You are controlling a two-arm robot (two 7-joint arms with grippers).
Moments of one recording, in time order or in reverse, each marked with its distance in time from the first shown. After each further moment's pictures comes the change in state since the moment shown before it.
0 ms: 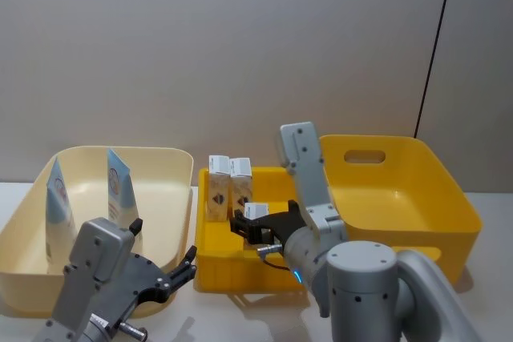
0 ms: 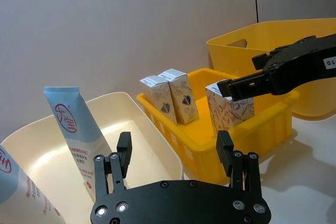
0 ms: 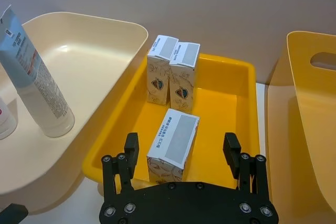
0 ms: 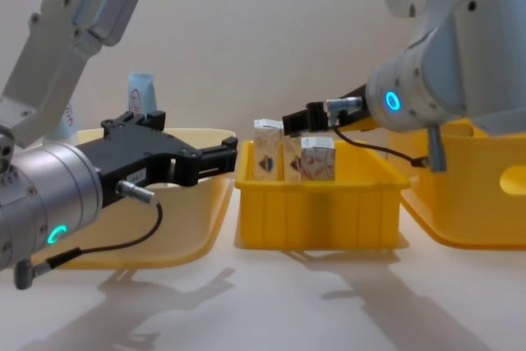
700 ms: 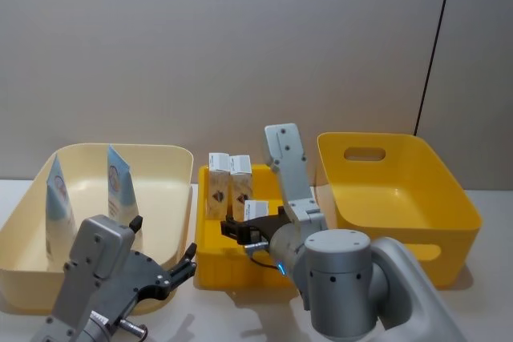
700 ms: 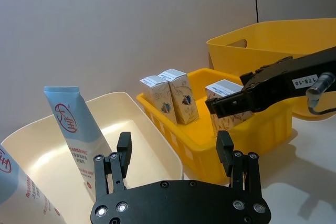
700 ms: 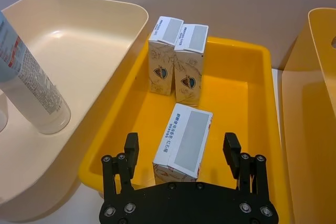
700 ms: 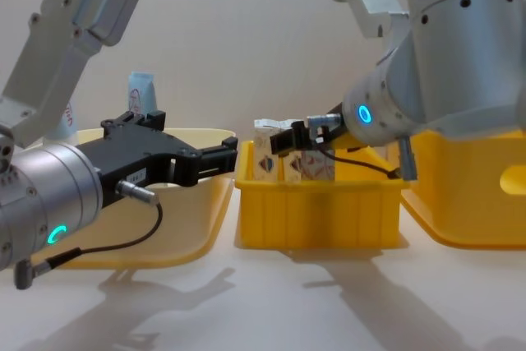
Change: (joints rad) left arm 0.000 0.000 0.000 0.000 0.000 0.000 0.000; right arm 0.065 -0.061 0.018 0.139 -0.007 0.021 -0.011
